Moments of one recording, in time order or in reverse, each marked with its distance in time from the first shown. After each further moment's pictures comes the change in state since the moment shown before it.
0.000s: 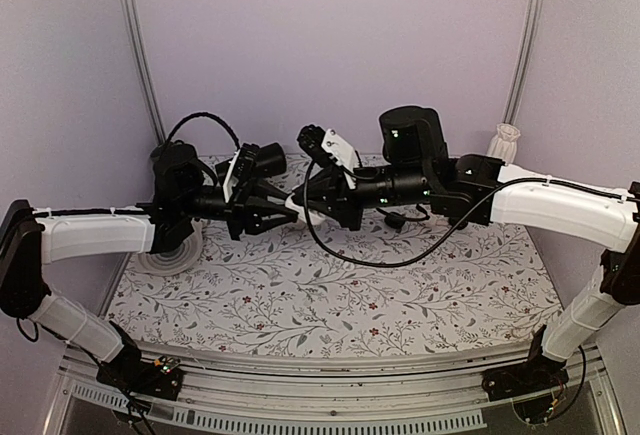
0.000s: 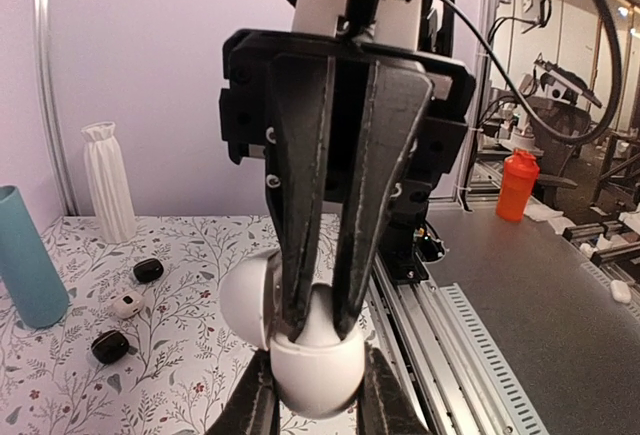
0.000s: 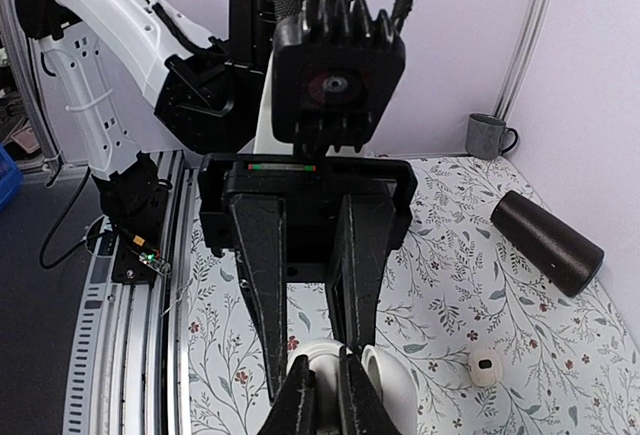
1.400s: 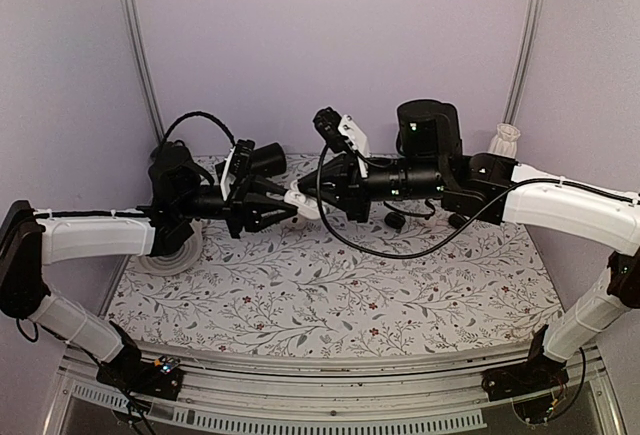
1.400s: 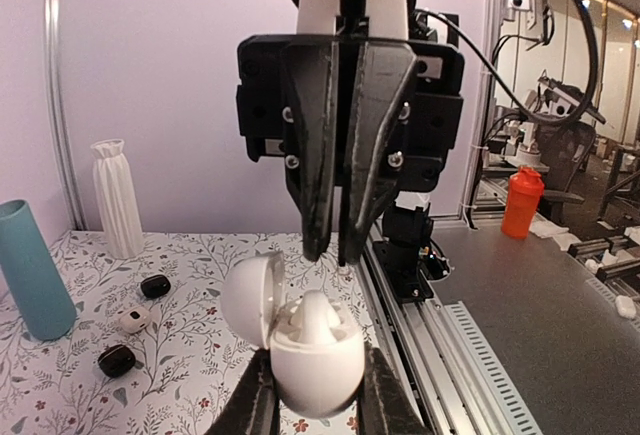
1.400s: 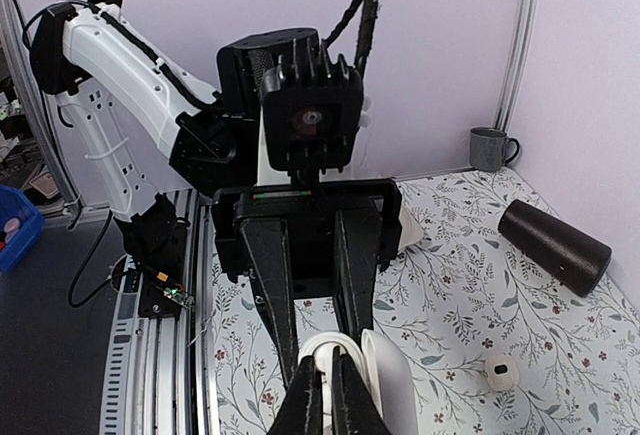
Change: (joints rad) left arm -0.002 -0.002 -0.023 0.105 -0.042 -0.064; right arm -0.024 -0.056 -0.031 0.060 -0.030 0.116
